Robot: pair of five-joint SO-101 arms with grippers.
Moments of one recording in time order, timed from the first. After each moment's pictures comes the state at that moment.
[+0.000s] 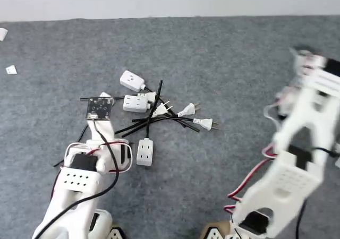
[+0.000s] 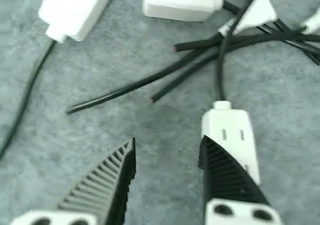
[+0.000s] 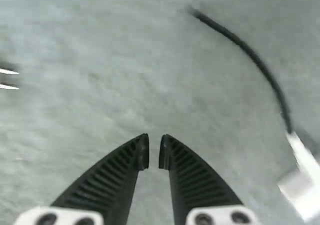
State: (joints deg) left arm 2.4 -44.9 71.5 49.8 12.6; right arm 17.8 27.8 -29.2 95.5 27.9
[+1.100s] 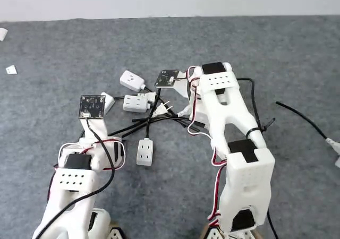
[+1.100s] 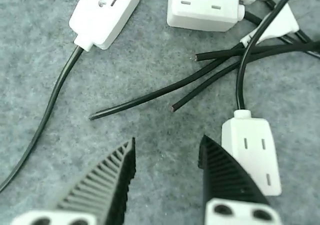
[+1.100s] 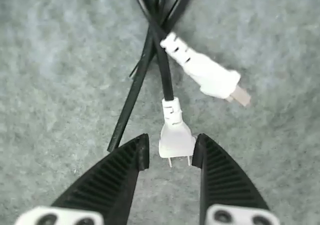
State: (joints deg) left arm -1.1 -44.9 71.5 48.4 8.3; right arm -14.6 28.0 -12.2 83.2 57.2
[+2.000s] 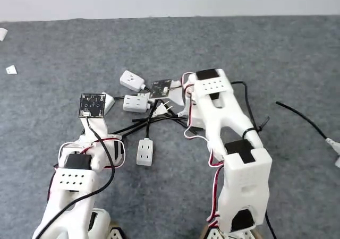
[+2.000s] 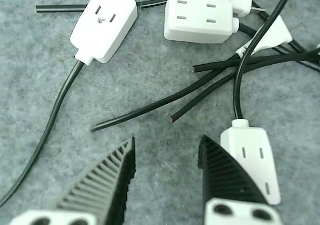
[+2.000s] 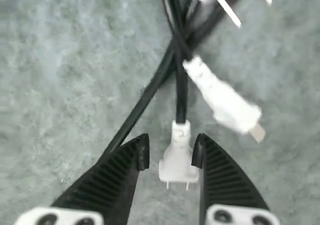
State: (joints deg) left arm -1.1 -44.9 71.5 45.9 7.9; right arm -17.1 28.0 -6.9 76.9 64.5
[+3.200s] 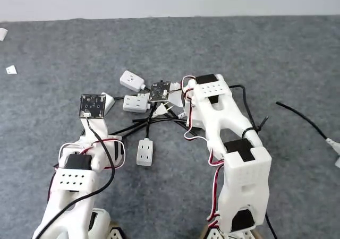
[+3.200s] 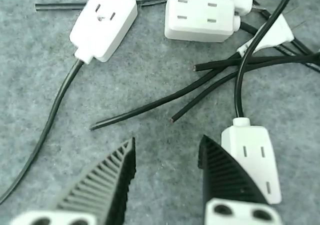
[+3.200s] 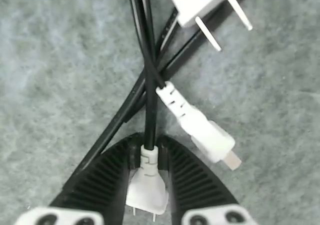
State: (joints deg) left arm -1.1 -44.9 72.0 45.9 7.8; right arm -16.2 29.5 -3.2 68.0 65.8
